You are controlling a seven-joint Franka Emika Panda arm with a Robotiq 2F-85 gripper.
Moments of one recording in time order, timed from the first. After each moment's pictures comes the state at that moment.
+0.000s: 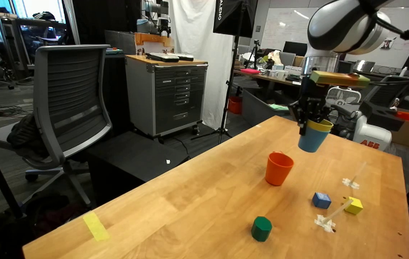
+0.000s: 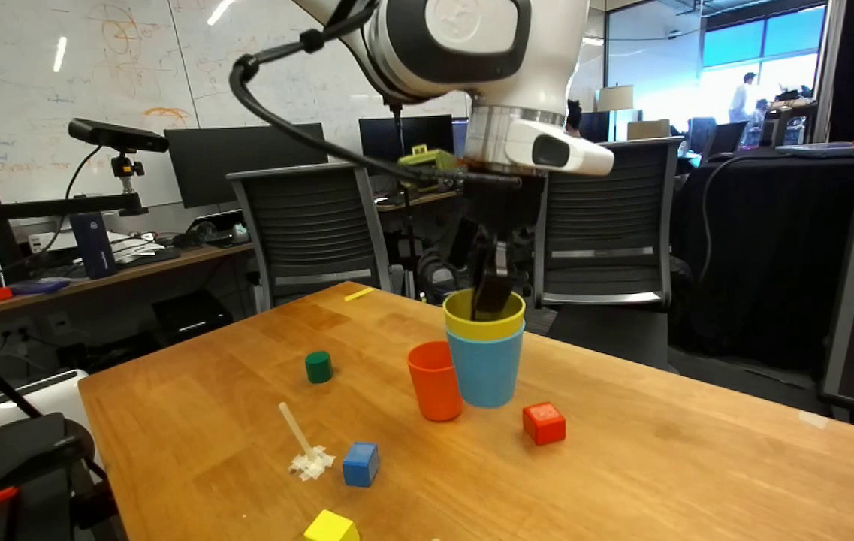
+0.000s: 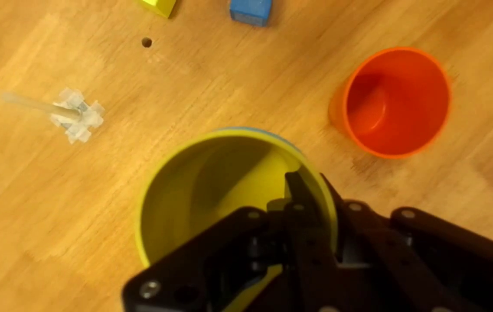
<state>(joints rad) -0.17 0.52 -0.19 -1.72 0.16 2.03 0.29</state>
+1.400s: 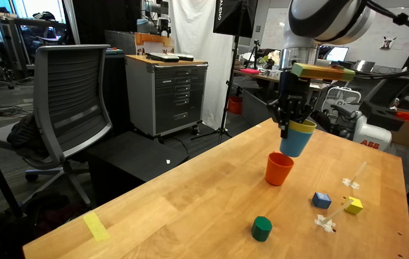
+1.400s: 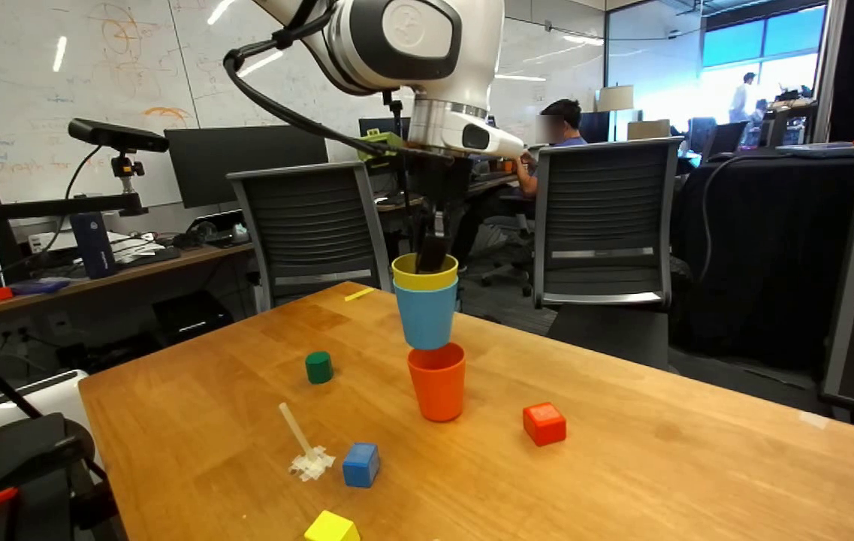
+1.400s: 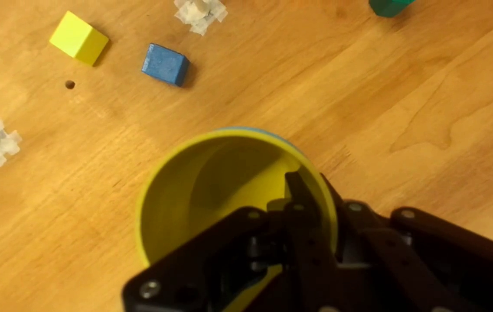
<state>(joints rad) -0.06 0.49 -0.12 -1.72 0.15 1.98 0.32</state>
